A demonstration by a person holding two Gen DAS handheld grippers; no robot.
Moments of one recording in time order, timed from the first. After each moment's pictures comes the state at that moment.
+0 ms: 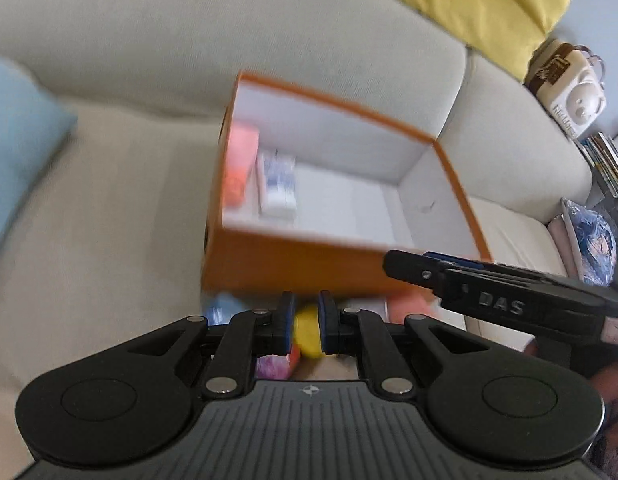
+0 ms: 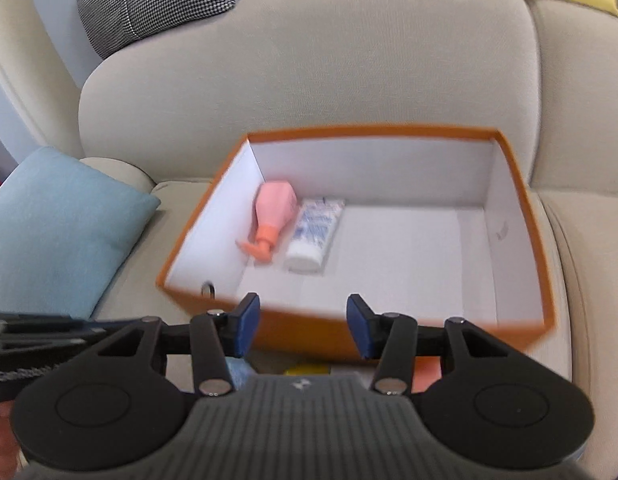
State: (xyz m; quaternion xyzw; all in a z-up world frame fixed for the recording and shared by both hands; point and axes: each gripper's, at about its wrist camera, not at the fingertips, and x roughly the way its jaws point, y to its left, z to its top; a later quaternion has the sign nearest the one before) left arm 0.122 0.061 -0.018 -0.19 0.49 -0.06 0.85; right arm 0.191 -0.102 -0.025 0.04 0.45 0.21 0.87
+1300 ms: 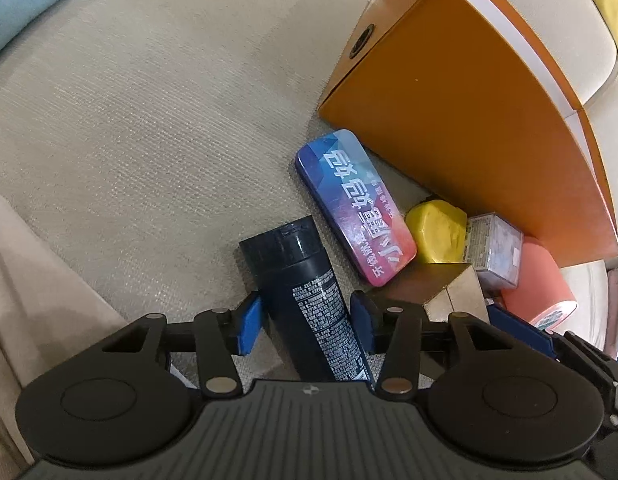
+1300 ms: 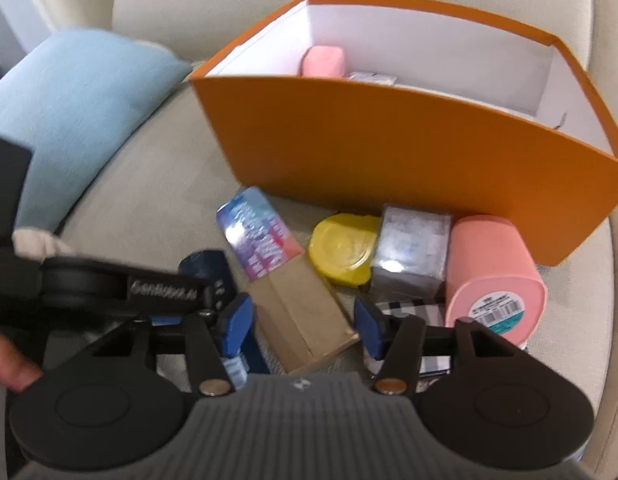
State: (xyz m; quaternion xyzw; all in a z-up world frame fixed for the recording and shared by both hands) left arm 0.095 0.084 -0.136 -0.30 0.57 0.06 0.76; right arm 0.130 -0.062 -0.107 -0.06 0.50 0.27 0.82
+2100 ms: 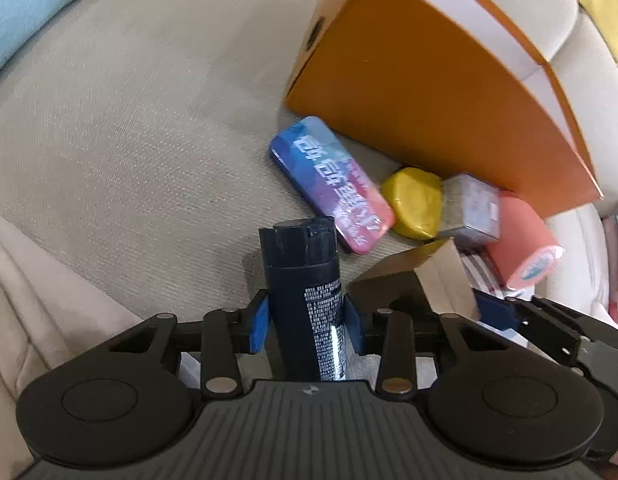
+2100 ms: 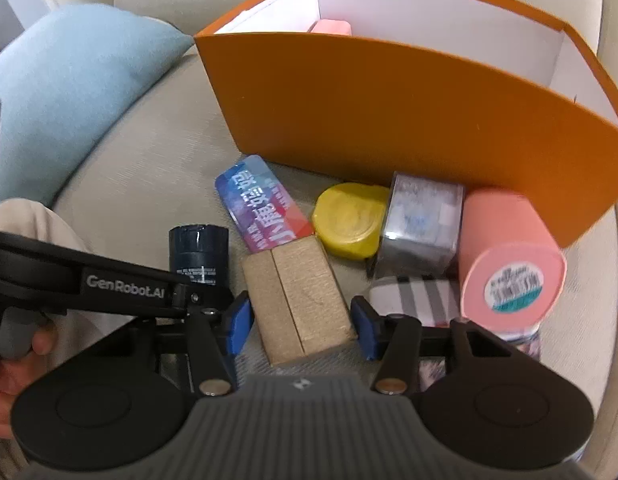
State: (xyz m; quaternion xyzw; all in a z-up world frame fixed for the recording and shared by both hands) left arm 0.063 0.084 -0.115 -0.24 0.58 0.01 0.77; right arm 0.122 -0.058 -0.124 -0.06 0.52 0.26 0.81
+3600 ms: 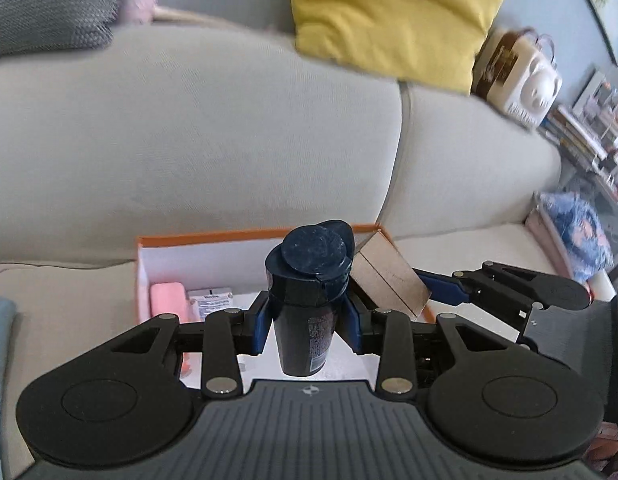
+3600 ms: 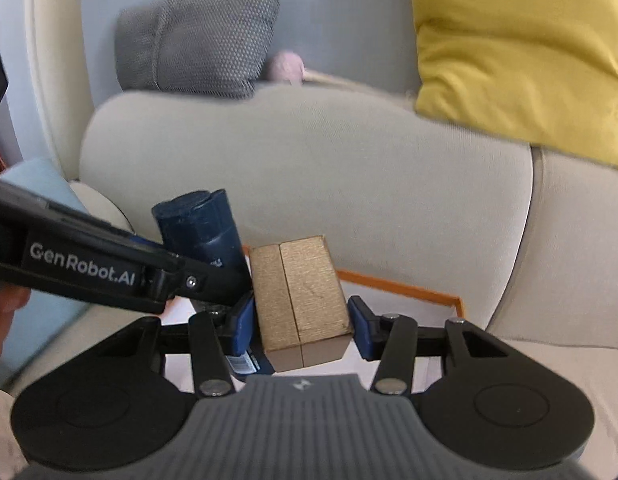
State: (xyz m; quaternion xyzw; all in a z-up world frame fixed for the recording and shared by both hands) left arm 0.260 0.022 0.032 -0.08 0.44 -0.15 0.88; right arm 0.251 -0.089 0.020 -0.07 0.32 0.23 0.92
